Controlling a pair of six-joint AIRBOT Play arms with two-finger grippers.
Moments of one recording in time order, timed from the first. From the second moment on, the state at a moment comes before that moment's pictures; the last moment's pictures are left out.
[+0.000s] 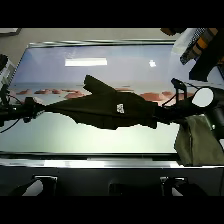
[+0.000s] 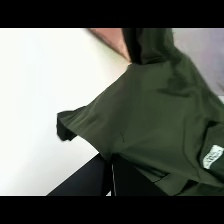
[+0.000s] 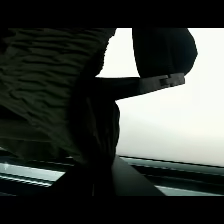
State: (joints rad) left arm 0.59 -1.07 0.92 0.70 -1.24 -1.41; right arm 0.11 -1.06 1.13 -1.26 1.41 1.78
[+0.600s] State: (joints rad) left arm 0.41 -1.07 0.80 1.13 -1.29 -1.53; right arm 0.11 -1.06 0.86 -1.17 1.39 1.61
